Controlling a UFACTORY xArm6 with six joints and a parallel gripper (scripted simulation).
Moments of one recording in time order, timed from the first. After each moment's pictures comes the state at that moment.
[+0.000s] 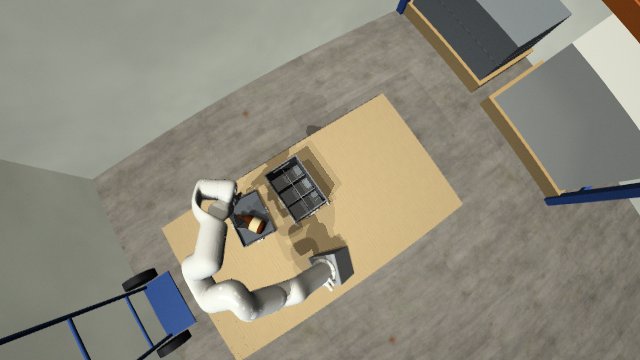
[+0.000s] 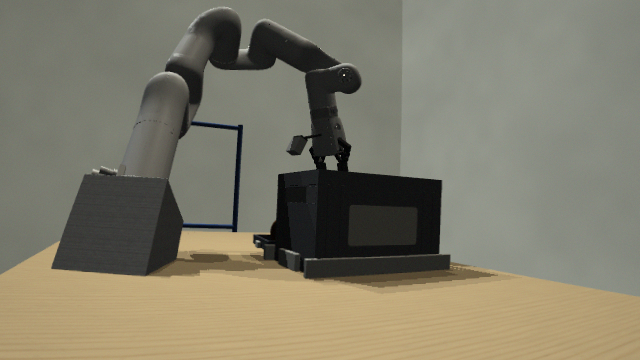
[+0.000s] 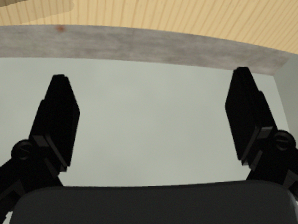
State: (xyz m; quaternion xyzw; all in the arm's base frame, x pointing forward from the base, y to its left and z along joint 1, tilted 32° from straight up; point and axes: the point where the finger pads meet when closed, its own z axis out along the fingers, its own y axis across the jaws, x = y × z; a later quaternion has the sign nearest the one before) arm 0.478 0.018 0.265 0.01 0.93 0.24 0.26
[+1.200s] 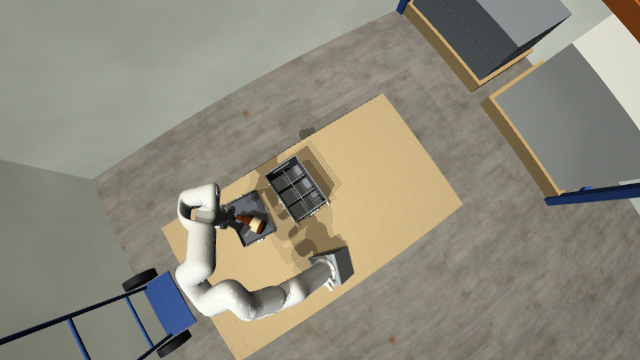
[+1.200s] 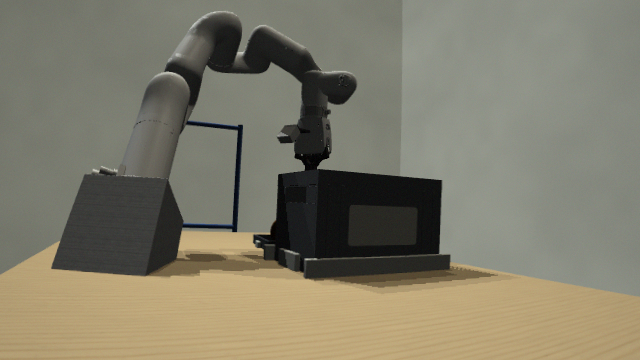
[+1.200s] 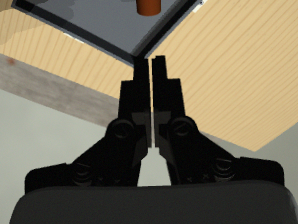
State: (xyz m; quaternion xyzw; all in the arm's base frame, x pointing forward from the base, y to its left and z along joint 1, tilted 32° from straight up) arm 0.427 0.050 0.265 -0.20 0.94 0.20 0.18
